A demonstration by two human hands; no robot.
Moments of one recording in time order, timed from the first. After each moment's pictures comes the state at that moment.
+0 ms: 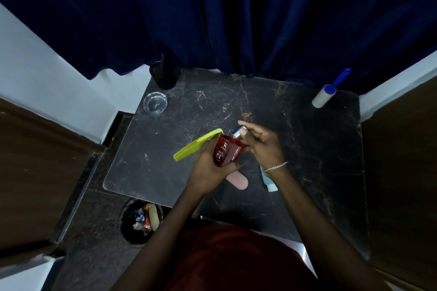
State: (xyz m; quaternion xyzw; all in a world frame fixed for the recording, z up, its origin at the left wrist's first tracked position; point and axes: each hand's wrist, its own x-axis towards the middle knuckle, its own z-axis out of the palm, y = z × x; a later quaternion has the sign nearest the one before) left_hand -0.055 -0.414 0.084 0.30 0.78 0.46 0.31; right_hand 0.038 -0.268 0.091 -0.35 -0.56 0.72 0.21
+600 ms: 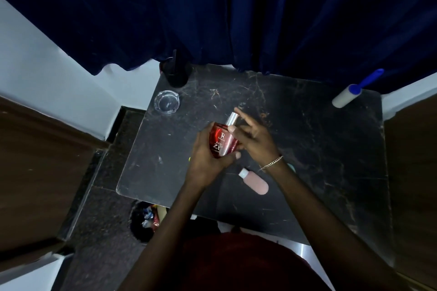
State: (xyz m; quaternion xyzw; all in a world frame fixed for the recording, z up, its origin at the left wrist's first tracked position) left_hand -0.136 -0.431 0.070 0.28 0.78 0.48 0.29; right_hand -0.045 -0.286 0.079 -0.31 -0.62 0.71 0.11
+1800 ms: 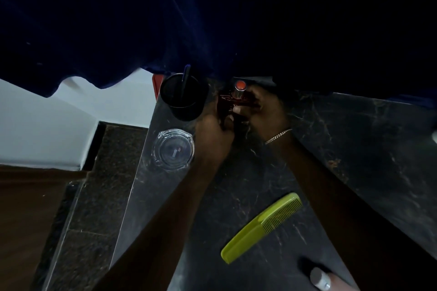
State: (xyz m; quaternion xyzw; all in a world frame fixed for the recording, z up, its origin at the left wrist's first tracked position) left_hand -0.386 -0.275 -0.085 0.27 0.82 0.45 0.23; right_hand -0.306 -0.153 -0.076 -0.38 -0.75 0.51 0.18
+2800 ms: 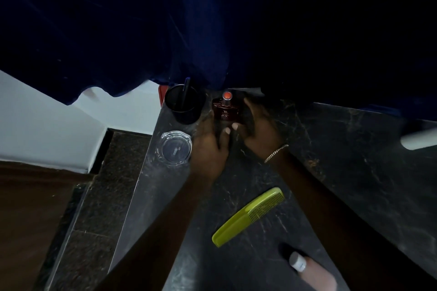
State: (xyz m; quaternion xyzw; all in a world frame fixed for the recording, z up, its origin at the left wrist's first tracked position) left_hand -0.350 -0.308 -0.046 0.33 0.83 0.40 0.18; right_hand -0.257 -0.173 -0.054 -0.36 -0.84 0.38 0.13
